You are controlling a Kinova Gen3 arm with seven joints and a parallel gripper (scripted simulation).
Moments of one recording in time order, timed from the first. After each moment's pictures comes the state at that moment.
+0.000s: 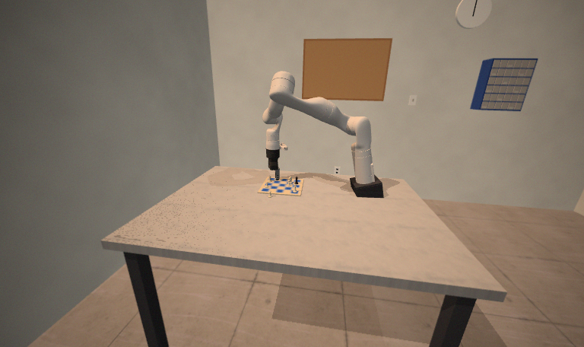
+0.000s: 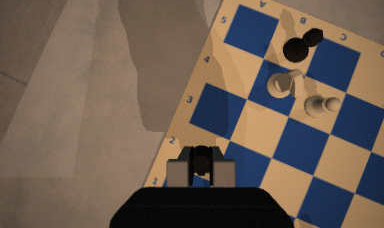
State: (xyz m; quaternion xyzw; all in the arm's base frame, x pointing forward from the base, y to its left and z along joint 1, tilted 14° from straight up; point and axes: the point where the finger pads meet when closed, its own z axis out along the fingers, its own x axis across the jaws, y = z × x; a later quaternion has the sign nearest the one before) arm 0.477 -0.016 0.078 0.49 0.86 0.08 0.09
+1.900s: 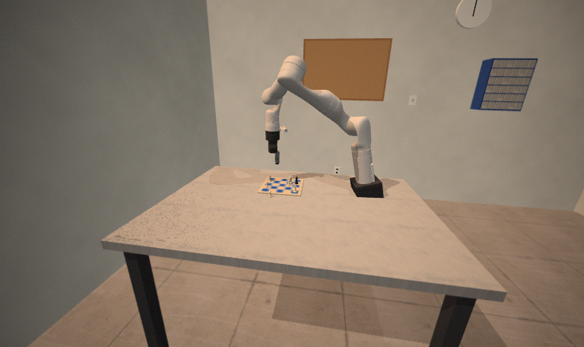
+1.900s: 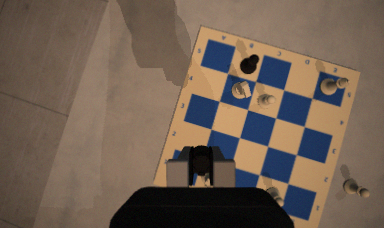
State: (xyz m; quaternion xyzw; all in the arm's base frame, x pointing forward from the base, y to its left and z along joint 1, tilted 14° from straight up) arm 0.452 -0.012 0.176 0.54 0.83 0.09 0.08
